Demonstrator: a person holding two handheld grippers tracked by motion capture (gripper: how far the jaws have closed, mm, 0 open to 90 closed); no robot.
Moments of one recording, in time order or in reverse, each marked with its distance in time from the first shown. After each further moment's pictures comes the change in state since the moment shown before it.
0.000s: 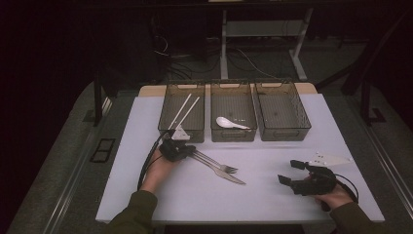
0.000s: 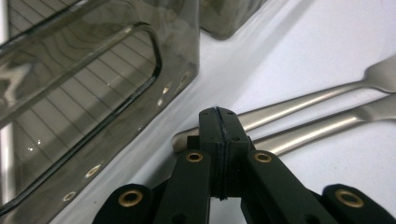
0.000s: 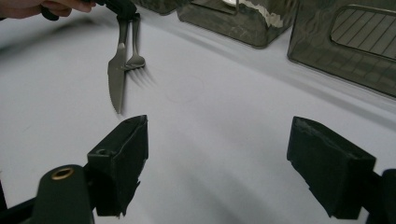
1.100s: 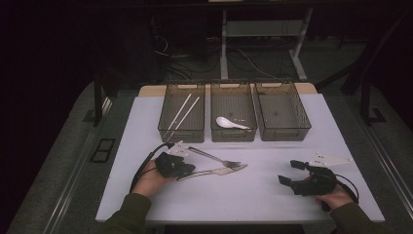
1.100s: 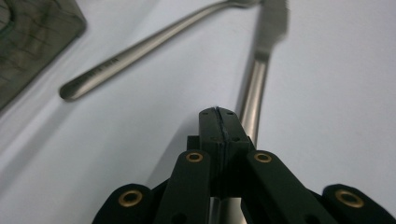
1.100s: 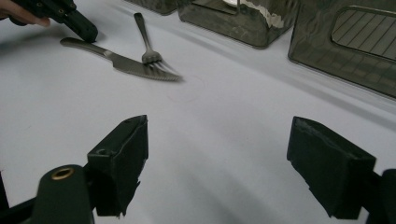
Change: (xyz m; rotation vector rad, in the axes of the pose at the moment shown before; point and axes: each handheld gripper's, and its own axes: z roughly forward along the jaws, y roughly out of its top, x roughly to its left) left arm -0.030 -0.022 -0.027 0.066 -0.210 0.107; right arm 0.001 0.000 -0.001 0.001 0.001 0.000
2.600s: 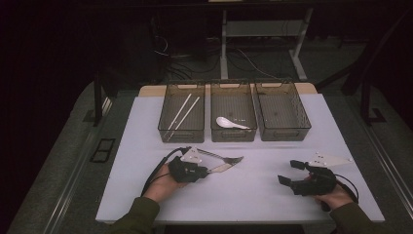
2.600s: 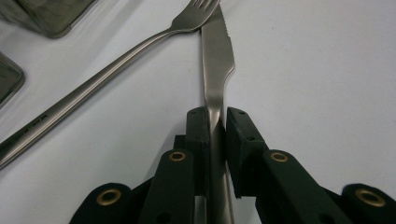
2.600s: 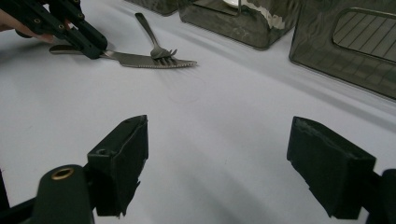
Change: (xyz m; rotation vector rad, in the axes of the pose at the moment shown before) left arm -0.025 0.020 0.025 -0.042 -0.005 0.058; right arm 0.001 0.001 0.000 -0.002 0.001 -0.004
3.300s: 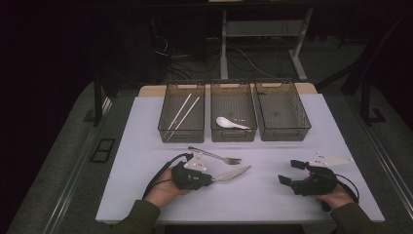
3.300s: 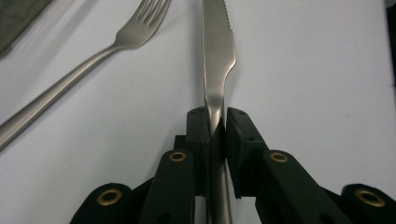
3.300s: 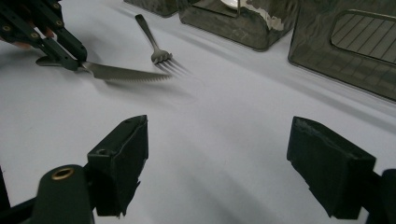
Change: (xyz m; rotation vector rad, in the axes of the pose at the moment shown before) left arm -0.025 0.009 -0.006 0.002 -0.077 0.067; right arm 0.000 0.000 -0.001 -0.004 -0.001 0.002
